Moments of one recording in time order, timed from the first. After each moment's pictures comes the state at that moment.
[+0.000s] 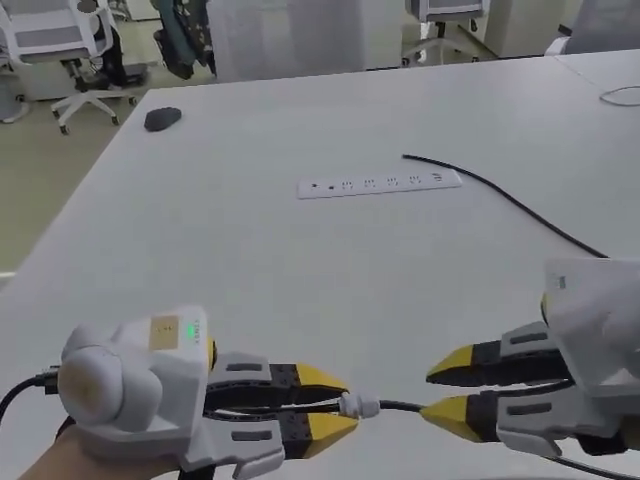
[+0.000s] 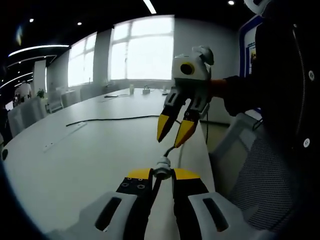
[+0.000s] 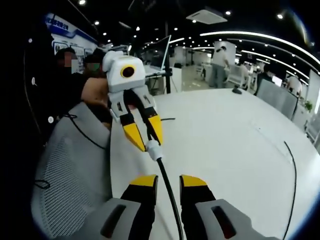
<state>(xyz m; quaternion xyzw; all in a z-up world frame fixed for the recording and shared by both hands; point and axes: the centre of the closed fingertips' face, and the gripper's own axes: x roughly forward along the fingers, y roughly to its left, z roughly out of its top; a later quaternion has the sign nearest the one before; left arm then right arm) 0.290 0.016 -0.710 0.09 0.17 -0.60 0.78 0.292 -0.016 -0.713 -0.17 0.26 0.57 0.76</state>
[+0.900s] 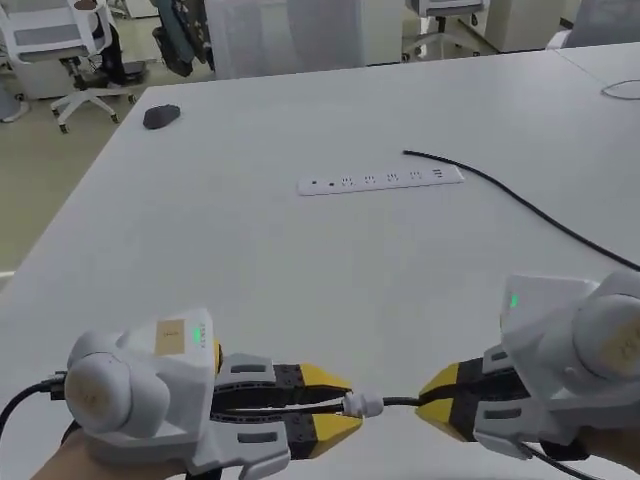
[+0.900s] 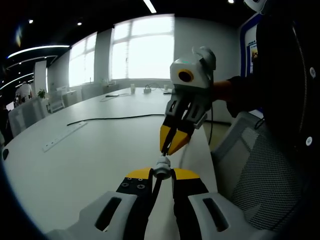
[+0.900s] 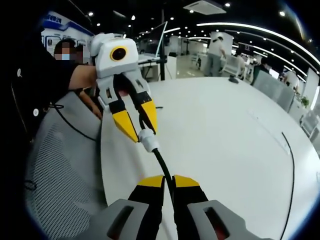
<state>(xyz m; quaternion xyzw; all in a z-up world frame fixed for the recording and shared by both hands) 0.293 0.017 -0.716 0.09 0.17 -0.59 0.78 0.304 -0.034 -0.743 -0.20 0.30 0.51 0.78</state>
